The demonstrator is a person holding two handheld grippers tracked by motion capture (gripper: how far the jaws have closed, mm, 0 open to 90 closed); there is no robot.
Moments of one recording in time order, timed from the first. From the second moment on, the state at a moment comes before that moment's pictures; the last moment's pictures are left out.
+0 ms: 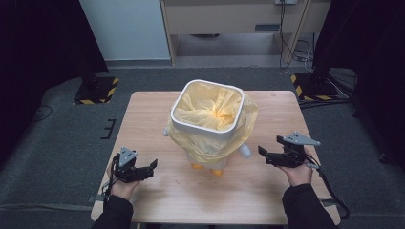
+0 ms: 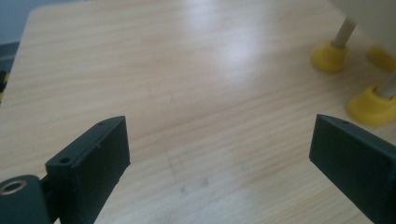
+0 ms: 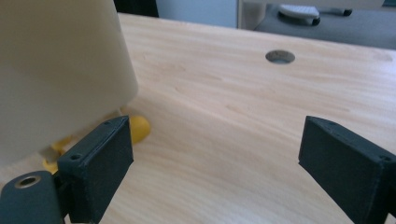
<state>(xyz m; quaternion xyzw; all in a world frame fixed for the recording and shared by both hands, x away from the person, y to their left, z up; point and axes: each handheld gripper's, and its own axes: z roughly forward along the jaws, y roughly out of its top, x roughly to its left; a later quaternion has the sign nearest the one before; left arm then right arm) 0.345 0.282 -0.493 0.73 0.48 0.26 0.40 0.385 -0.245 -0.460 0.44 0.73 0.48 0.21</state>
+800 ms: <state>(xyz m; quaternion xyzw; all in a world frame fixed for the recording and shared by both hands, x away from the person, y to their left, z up) 0.357 0.307 -0.523 0.76 0.53 0.23 0.29 0.391 -0.294 -0.508 0.52 0.74 0.38 0.19</state>
